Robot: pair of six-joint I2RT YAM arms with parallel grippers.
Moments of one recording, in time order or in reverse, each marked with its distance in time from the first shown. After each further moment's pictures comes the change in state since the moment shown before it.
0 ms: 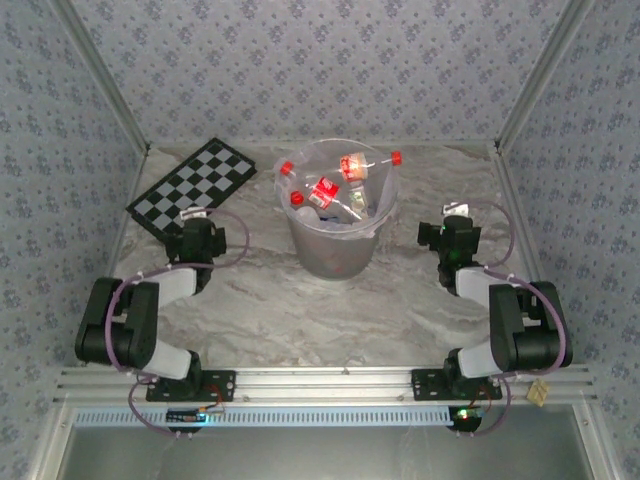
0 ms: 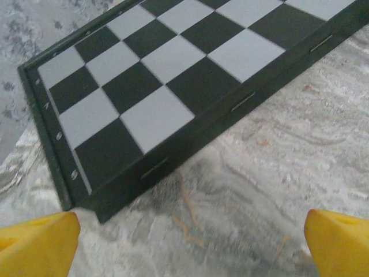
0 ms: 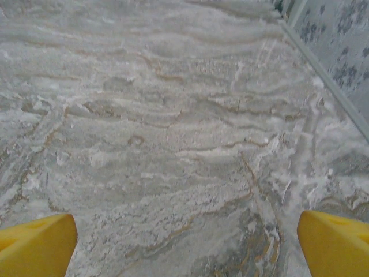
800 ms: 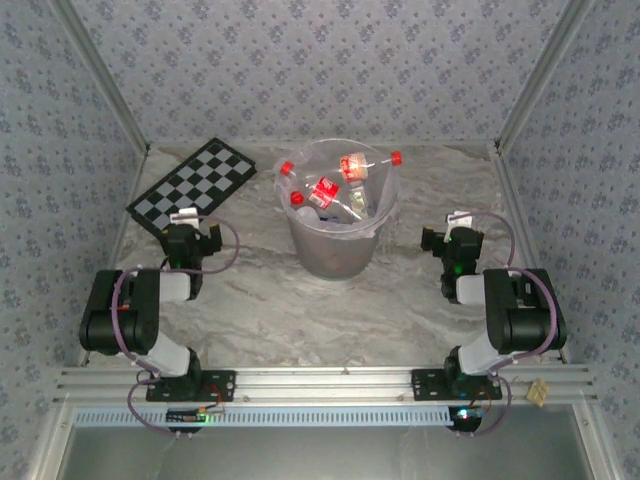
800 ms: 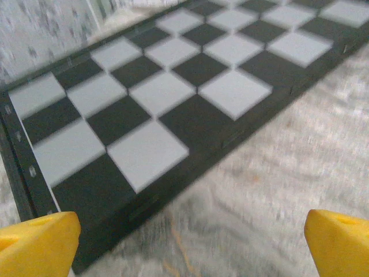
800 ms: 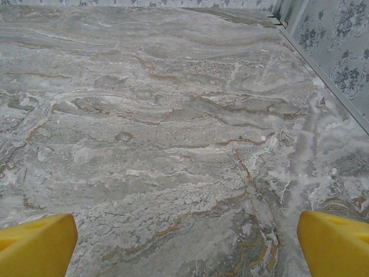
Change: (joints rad) left arm 0.127 0.065 -0.115 0.334 0.230 0.039; right arm -0.066 0.102 -0.098 0.269 -0.075 -0.031
